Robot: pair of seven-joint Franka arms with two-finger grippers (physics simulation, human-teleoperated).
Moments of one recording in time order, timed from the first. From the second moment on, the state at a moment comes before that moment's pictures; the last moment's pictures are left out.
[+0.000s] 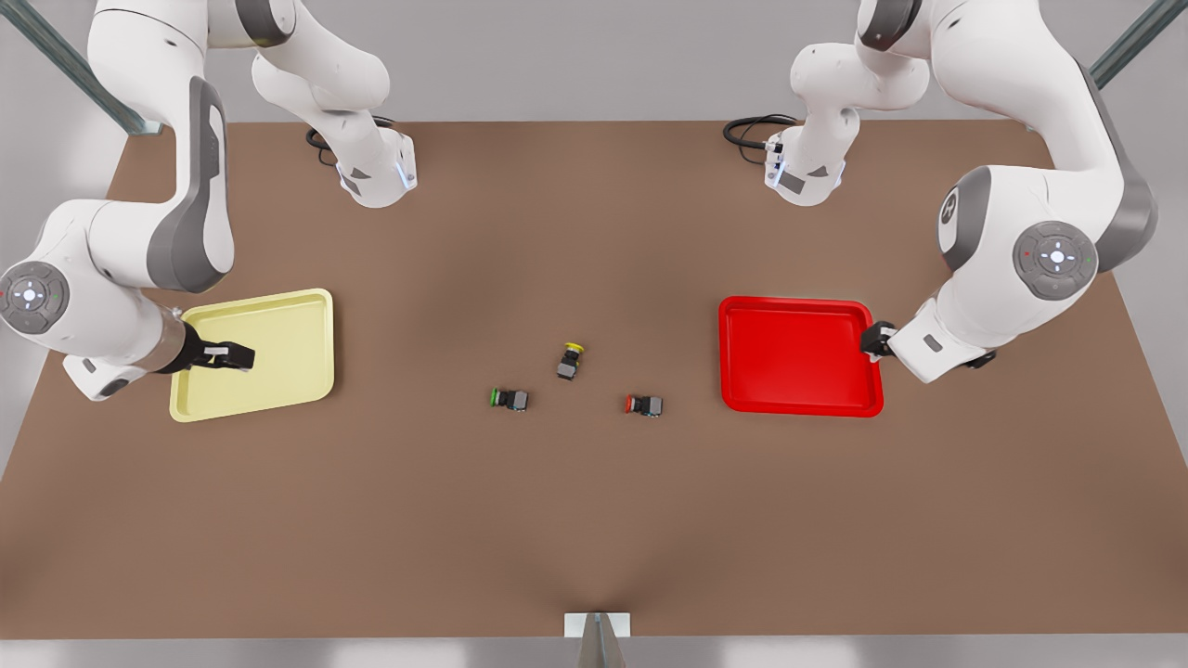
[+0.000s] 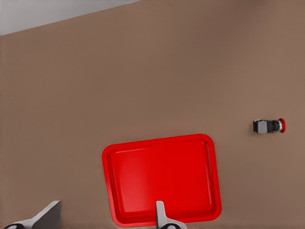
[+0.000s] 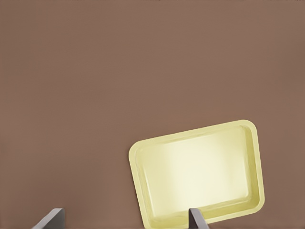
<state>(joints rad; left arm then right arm) -0.16 0.31 -0.01 -1.27 0.09 1.50 0.03 -0.05 0.25 0.02 -1.51 -0.07 1.62 -0.01</state>
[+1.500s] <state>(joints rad) -0.59 0.80 0.00 -1.57 -0.13 2.37 -1.77 0.41 0.78 0.37 -1.64 -0.34 2.39 1.49</state>
